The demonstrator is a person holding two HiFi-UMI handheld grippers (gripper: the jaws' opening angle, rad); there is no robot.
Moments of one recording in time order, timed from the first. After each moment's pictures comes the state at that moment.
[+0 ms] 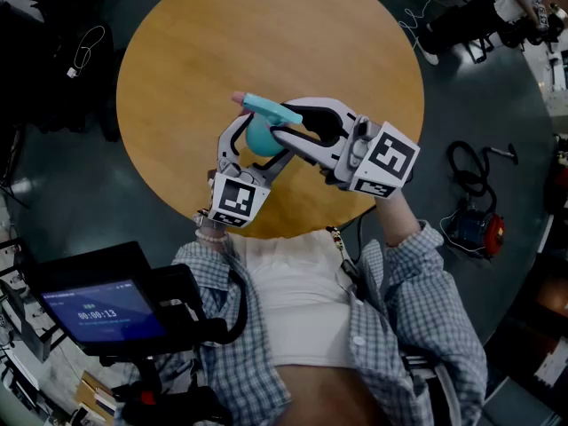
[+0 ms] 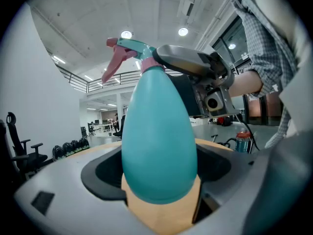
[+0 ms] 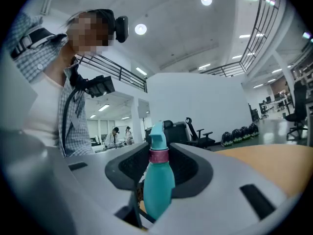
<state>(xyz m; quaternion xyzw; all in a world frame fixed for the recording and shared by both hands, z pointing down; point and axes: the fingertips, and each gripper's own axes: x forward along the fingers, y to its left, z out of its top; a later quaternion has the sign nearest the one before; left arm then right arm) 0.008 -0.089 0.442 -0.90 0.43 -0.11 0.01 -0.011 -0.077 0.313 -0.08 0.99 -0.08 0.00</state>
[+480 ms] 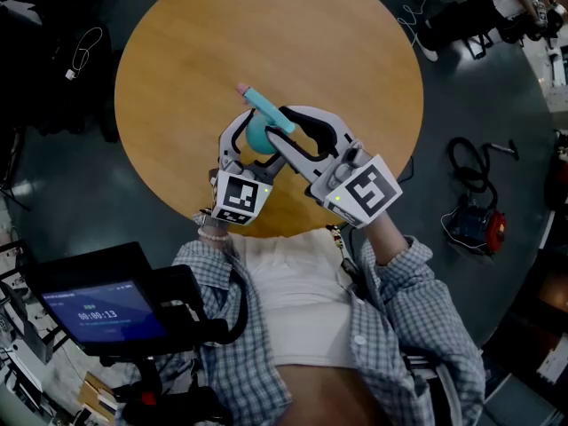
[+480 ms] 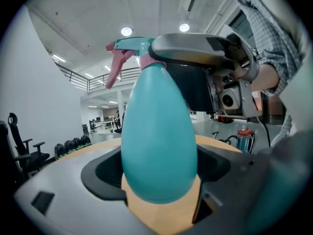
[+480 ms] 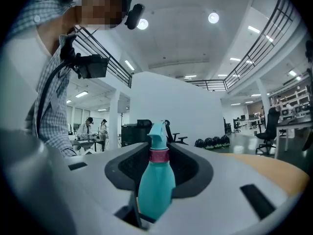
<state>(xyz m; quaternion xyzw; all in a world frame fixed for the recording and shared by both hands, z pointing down) 0.010 -0.090 0.460 -0.89 0.43 -0.13 0.00 -0.011 -0.074 0.318 -0.23 0.97 -0.01 0.00</state>
